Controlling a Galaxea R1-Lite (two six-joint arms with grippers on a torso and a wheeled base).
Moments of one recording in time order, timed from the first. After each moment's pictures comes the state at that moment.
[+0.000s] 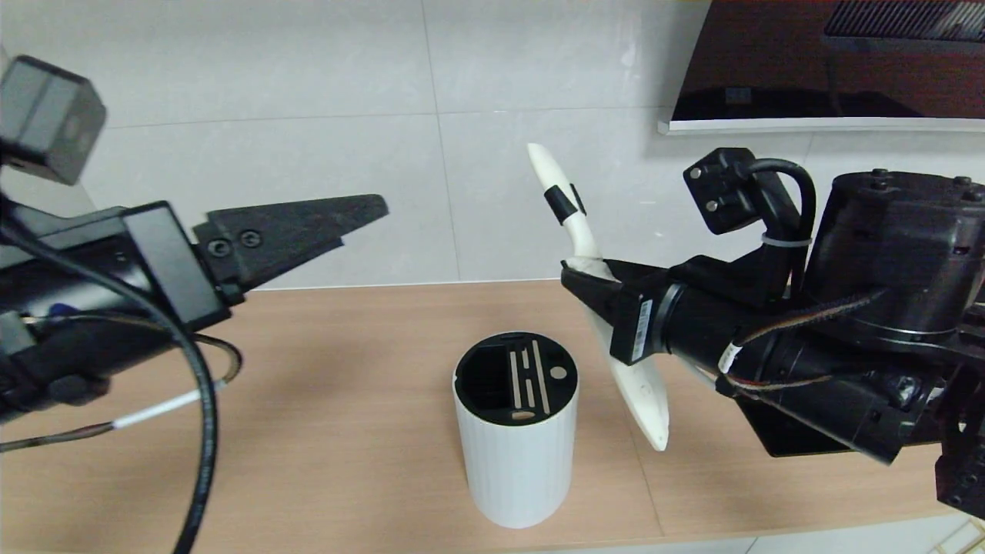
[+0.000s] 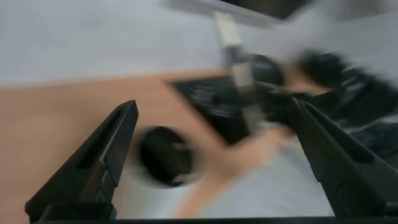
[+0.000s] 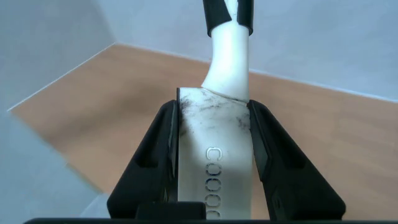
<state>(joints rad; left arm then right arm) -0.50 1.24 -0.78 -0.52 -0.29 -0.52 0.87 1.61 -0.90 -0.71 -0.21 0.13</state>
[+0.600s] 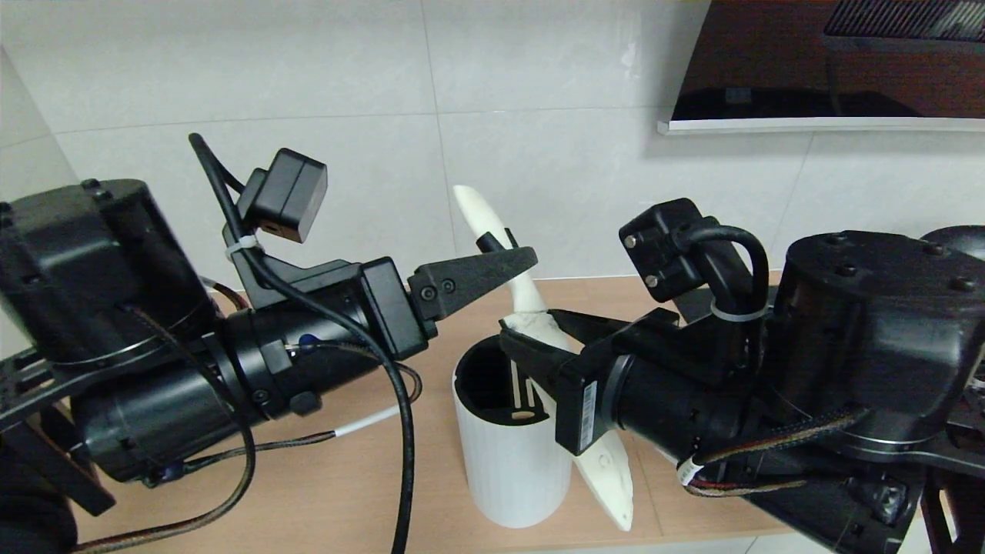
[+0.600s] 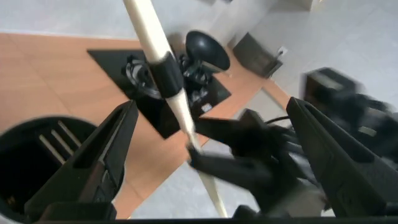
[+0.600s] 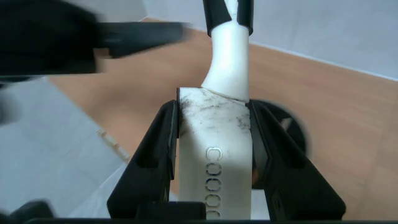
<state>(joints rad) -0.66 1.49 -0.71 -0.84 -0.29 -0.66 1.03 1.65 -0.88 -0.74 -0.27 0.13</state>
